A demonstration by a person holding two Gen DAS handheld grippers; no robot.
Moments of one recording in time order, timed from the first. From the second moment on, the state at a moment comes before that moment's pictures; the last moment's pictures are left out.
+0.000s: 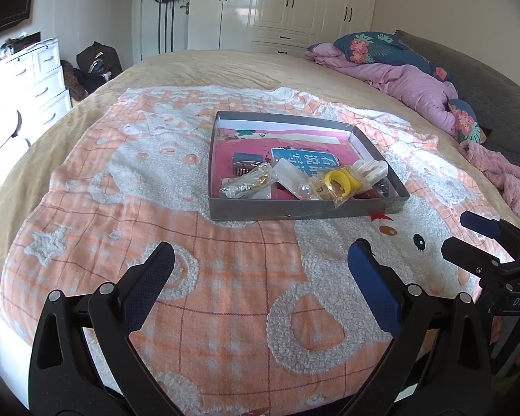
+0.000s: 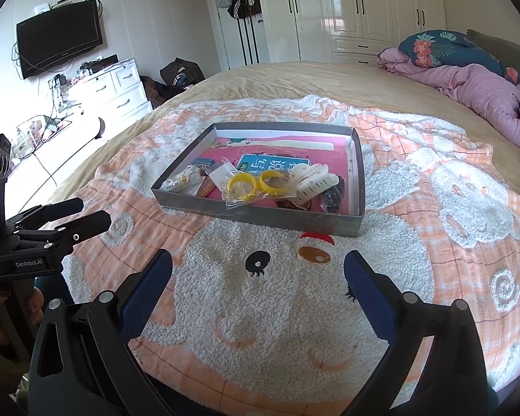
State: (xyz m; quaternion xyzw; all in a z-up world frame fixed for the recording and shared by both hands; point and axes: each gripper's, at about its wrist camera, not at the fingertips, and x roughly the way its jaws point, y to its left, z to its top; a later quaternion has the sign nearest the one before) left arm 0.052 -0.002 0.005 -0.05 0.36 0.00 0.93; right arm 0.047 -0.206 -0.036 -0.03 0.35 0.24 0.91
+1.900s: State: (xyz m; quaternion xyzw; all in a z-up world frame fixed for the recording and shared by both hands) left arm 0.064 0.023 -0.004 -0.09 0.37 0.00 0.92; right arm 0.066 -0.208 -0.046 -0.03 0.36 0.23 0.90
